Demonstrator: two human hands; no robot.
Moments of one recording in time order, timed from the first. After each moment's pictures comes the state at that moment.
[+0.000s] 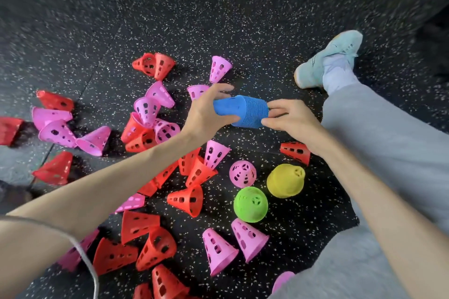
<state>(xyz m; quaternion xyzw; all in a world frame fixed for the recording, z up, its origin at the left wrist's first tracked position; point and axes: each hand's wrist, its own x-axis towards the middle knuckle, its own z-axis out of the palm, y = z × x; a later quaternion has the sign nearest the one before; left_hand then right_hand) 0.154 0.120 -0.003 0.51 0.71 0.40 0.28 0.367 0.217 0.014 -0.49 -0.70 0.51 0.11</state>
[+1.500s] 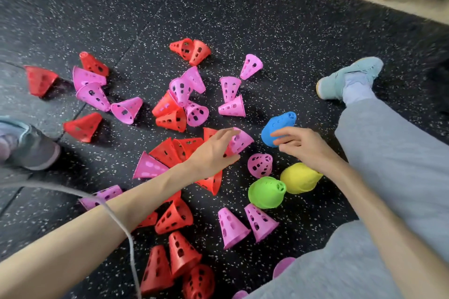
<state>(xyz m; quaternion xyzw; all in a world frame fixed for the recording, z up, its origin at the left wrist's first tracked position) 0.146 0.004 -0.066 0.60 0.71 0.26 0.28 0.365 0.155 0.018 -0.42 -0.80 0.43 0.00</state>
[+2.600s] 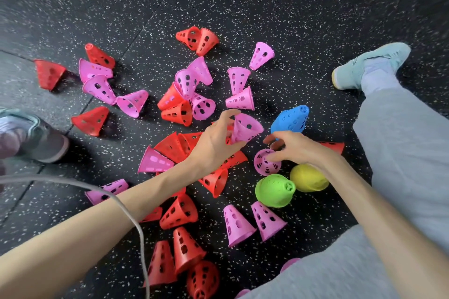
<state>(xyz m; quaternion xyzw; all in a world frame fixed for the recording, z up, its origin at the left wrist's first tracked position) 0.148 0.004 -0.049 0.48 0.72 0.40 0.31 0.328 0.165 -0.026 -0.39 -0.80 0.41 -0.22</state>
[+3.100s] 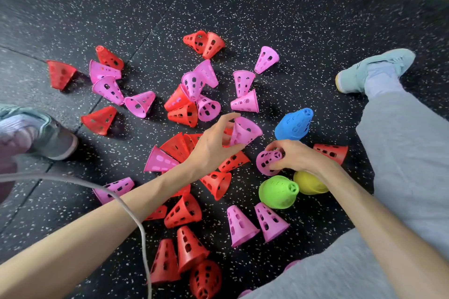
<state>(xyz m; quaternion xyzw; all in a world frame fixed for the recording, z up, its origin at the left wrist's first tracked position) 0.141 -0.013 -0.041 0.46 0.71 0.42 0.32 0.325 0.151 -0.031 -0.40 -0.80 0.37 -0.24</state>
